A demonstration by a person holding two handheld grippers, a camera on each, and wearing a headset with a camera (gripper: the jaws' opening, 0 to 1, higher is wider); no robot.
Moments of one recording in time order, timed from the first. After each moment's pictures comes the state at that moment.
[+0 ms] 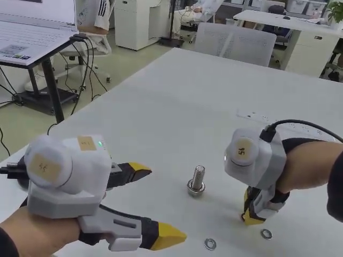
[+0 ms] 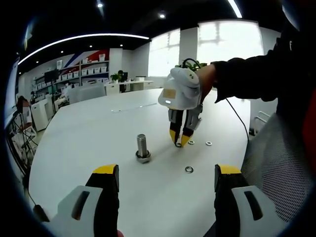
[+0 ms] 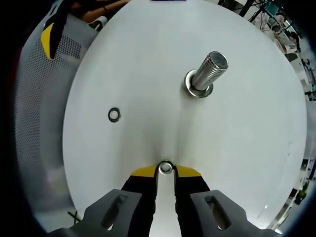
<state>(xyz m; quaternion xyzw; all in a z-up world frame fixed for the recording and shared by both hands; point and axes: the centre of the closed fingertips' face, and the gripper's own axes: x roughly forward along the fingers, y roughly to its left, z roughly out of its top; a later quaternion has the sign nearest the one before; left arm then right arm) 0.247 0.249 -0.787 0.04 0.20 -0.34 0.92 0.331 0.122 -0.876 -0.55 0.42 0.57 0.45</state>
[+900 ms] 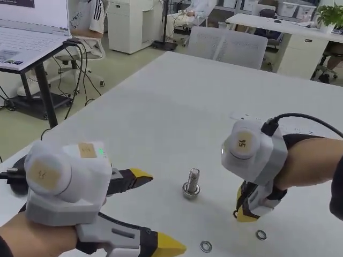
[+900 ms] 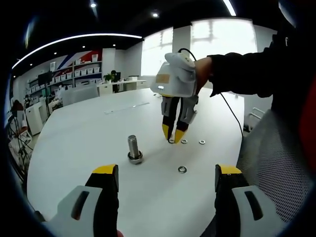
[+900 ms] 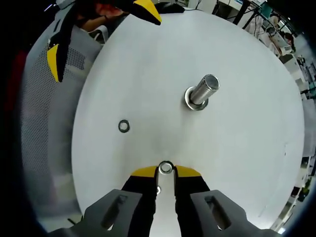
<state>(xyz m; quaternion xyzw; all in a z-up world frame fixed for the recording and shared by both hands) 0.242 0.236 -0.788 0.06 0.20 -0.38 0.90 0.322 0.131 -0.852 -0.52 0.40 0.58 0.48</state>
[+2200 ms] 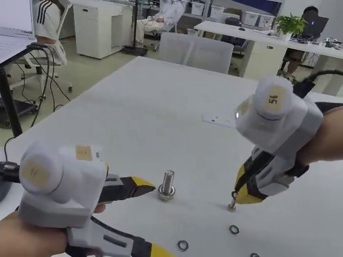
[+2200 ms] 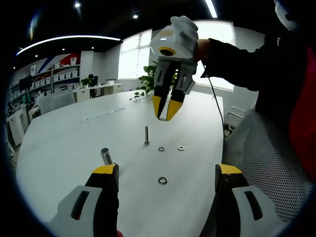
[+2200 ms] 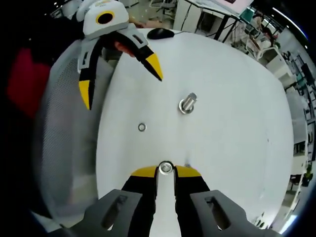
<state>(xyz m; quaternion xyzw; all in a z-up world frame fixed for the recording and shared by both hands) 0.239 0.200 -0.779 0.05 0.19 -0.47 0.86 0.308 0.106 -0.765 -0.48 0.38 0.57 0.55</state>
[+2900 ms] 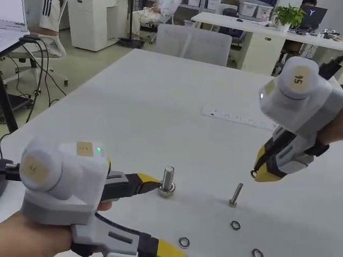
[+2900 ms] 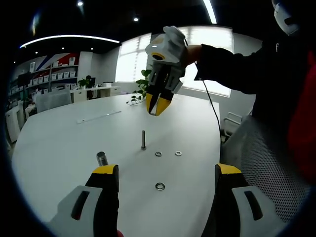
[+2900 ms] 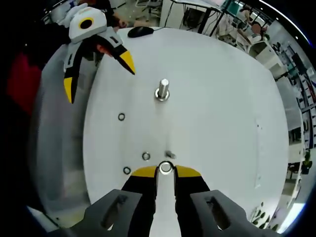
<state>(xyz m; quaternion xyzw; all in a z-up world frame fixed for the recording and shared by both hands) 0.238 0.193 -0.780 0.03 0.17 -0.49 0.85 0.341 0.085 -0.770 -0.48 0.40 0.54 0.57</state>
